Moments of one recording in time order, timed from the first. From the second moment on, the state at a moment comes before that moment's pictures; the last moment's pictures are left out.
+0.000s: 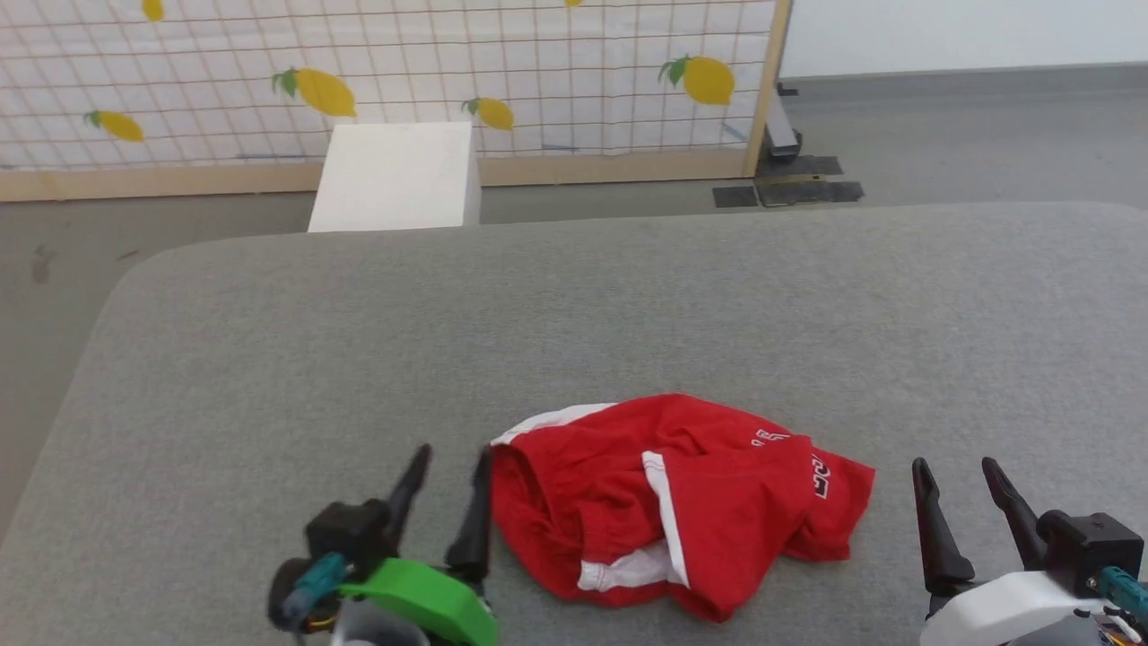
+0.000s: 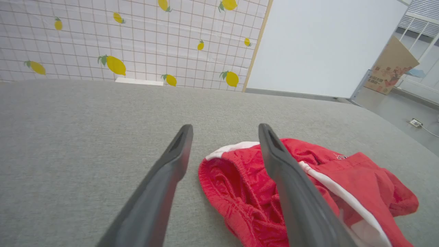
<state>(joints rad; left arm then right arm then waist) -0.03 0.05 -0.20 0.23 -0.29 -0.10 -0.24 0.12 -0.05 -0.10 0.04 0.12 0.13 -0.07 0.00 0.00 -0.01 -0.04</state>
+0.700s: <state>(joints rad) -0.37 0.05 -0.31 0.51 -0.60 0.11 0.36 0.07 -0.05 -0.06 0.06 0.14 0.13 -0.09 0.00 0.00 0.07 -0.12</state>
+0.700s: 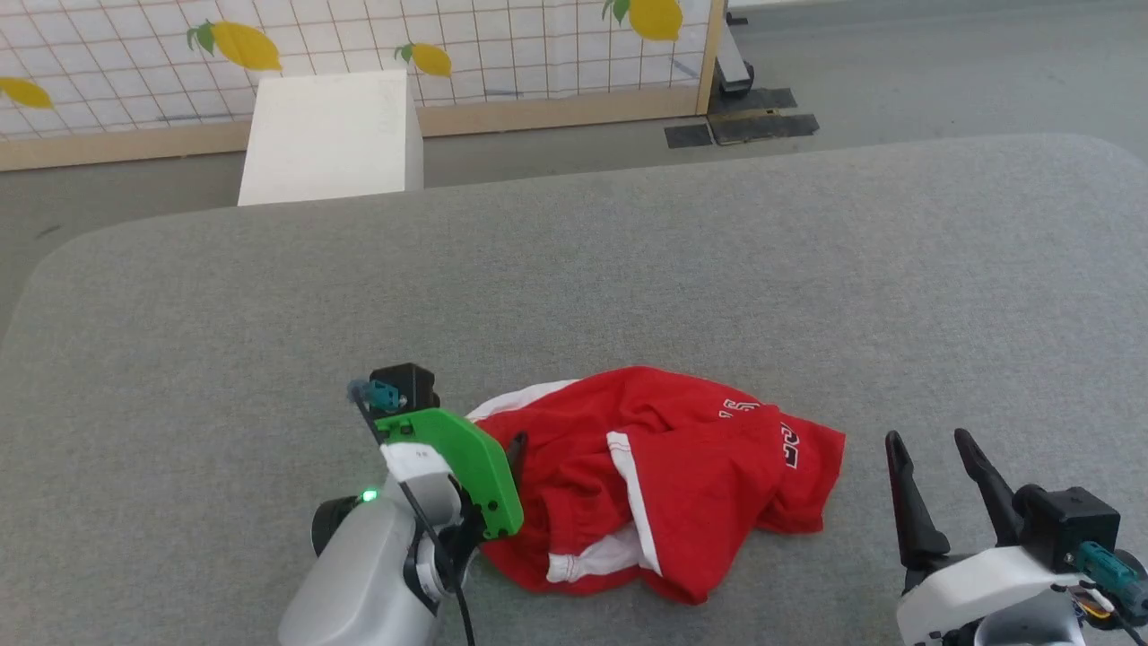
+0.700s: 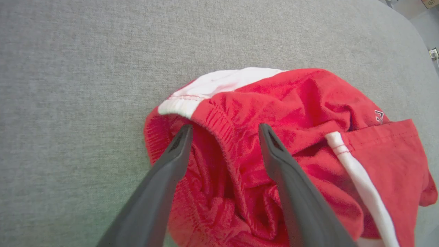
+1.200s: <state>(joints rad) -0.57 0.07 -0.39 0.51 -0.54 -0.01 0.15 0.05 -0.05 -0.07 0.07 0.14 0.13 -0.10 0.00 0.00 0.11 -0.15</state>
